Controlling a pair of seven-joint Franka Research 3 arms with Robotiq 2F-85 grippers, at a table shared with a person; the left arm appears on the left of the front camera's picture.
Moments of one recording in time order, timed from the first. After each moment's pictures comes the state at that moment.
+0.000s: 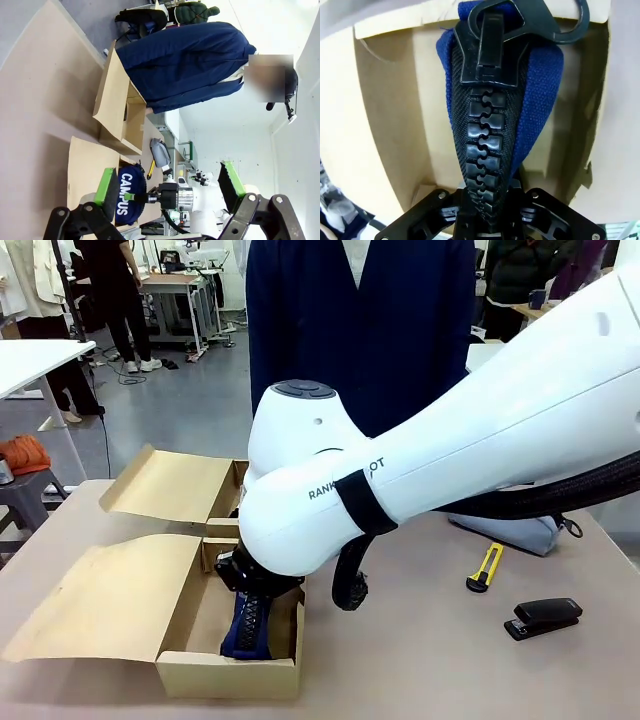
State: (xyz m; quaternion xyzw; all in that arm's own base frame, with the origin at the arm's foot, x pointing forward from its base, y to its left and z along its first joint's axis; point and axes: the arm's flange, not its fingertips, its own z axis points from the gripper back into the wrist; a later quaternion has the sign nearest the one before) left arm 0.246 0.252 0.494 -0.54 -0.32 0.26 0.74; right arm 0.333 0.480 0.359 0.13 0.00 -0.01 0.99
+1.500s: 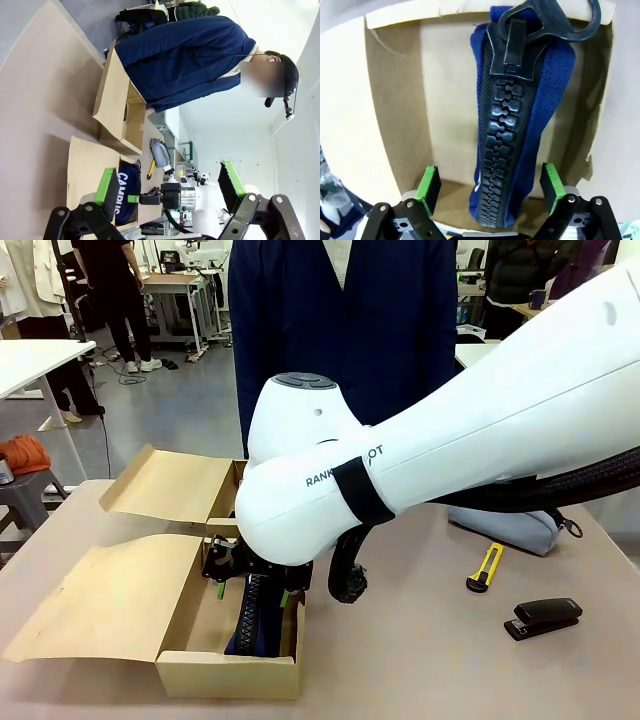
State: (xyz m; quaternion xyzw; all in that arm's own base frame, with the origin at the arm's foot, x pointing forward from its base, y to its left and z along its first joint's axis) left arm 0.246 0.252 0.494 -0.54 -0.32 0.26 0.74; right arm 0.333 0.480 0.368 0.13 0.00 0.01 0.99
